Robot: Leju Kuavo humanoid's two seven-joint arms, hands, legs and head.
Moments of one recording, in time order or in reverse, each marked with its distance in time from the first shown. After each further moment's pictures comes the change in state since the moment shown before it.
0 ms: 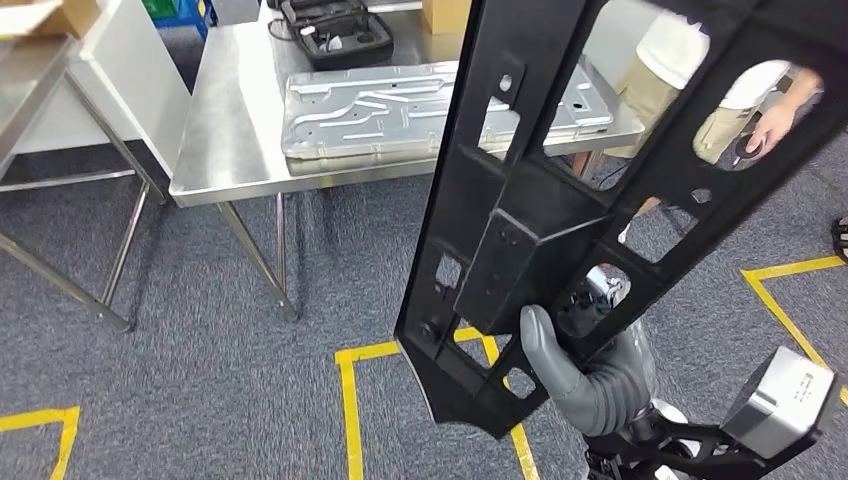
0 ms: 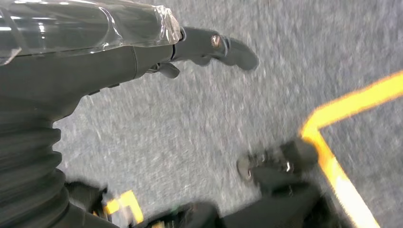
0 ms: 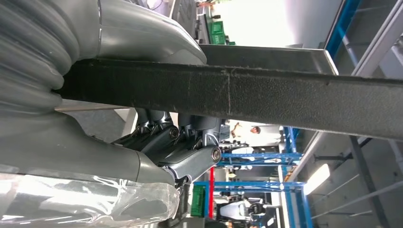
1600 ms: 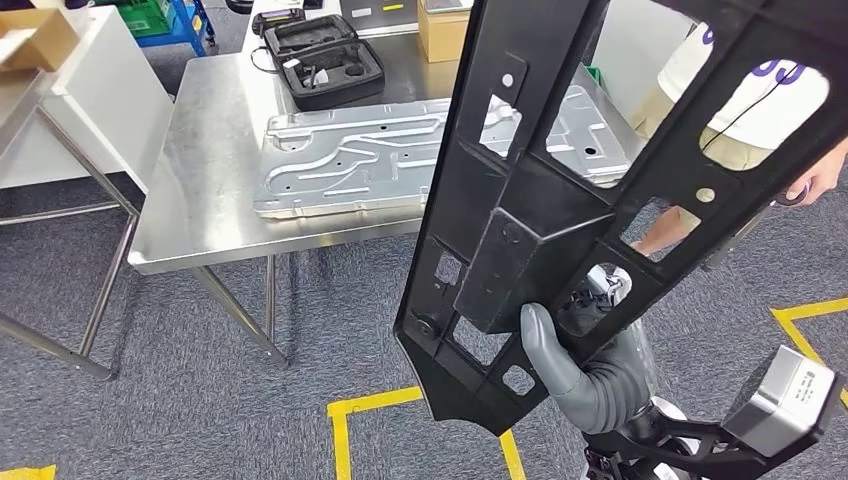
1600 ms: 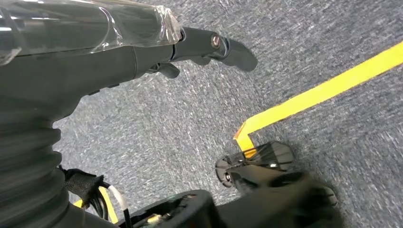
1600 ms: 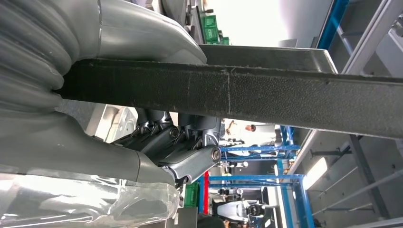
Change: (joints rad) left arm -0.001 0.005 0.000 0.001 0.008 -0.002 0.000; right arm 0.000 0.005 -0.001 0.000 -0.009 0.003 -0.016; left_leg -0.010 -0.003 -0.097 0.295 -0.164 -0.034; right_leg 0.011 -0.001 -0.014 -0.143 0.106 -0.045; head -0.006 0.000
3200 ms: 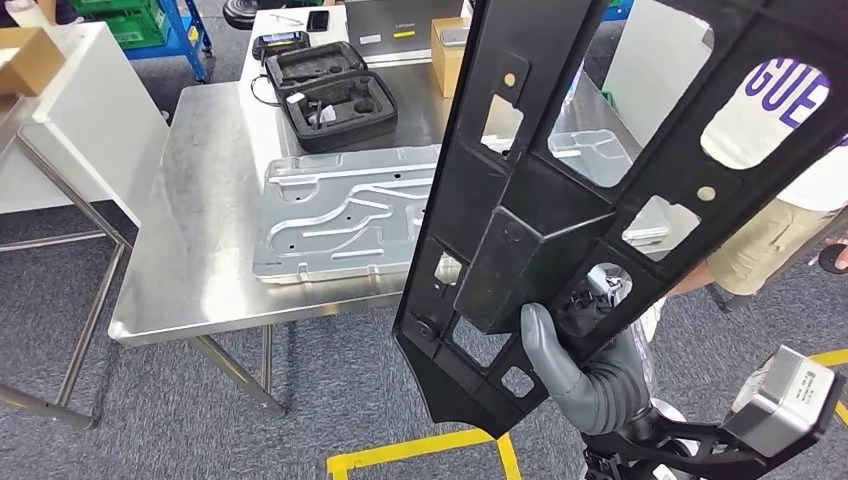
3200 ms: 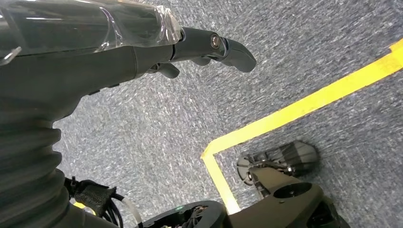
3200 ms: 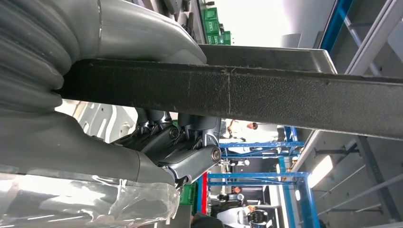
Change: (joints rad) left arm 0.013 0.004 0.001 0.000 0.006 0.003 0.000; right arm 0.002 0.003 0.001 0.000 0.000 -0.003 0.004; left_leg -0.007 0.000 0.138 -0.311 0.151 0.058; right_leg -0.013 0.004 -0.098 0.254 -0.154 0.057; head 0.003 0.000
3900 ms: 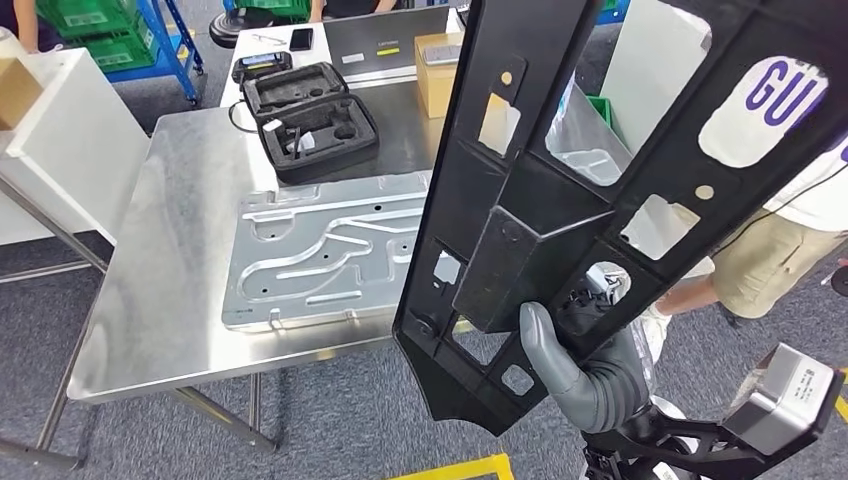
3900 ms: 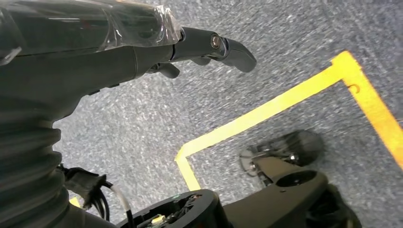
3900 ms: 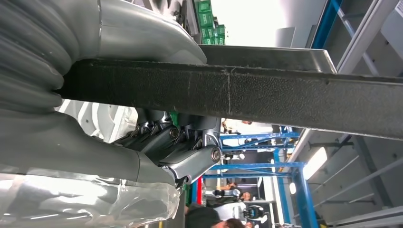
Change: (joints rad) left arm -0.010 0.000 0.000 0.000 0.001 -0.002 0.000; right arm -0.009 0.000 0.001 0.000 0.000 0.001 0.000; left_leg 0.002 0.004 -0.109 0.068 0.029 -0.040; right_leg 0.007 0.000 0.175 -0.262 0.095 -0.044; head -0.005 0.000
